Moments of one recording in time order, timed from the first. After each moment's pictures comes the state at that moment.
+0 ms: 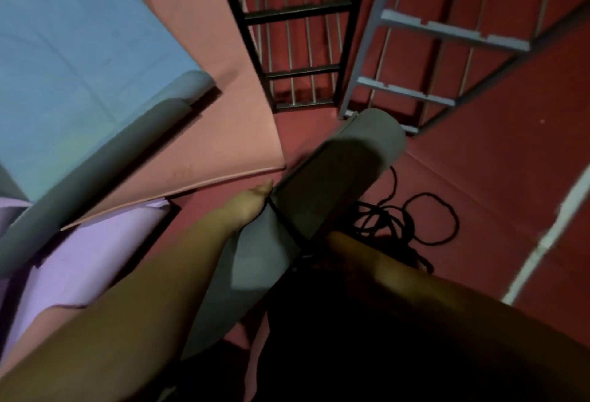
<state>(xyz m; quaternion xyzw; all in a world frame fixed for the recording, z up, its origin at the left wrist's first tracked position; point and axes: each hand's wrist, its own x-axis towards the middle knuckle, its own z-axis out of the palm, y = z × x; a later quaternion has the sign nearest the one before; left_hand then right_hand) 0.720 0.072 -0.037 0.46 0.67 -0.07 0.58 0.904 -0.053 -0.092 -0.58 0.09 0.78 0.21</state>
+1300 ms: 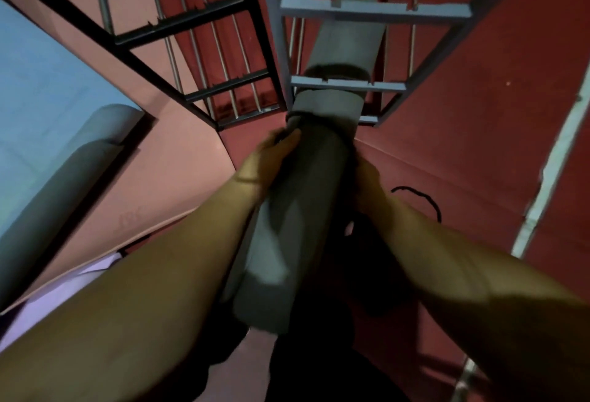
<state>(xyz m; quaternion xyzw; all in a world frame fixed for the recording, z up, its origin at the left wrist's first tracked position) 0.875 0.147 -0.065 0.45 0.57 0.09 0.68 1.035 0.062 -0.126 -0.64 0.06 0.62 0.45</state>
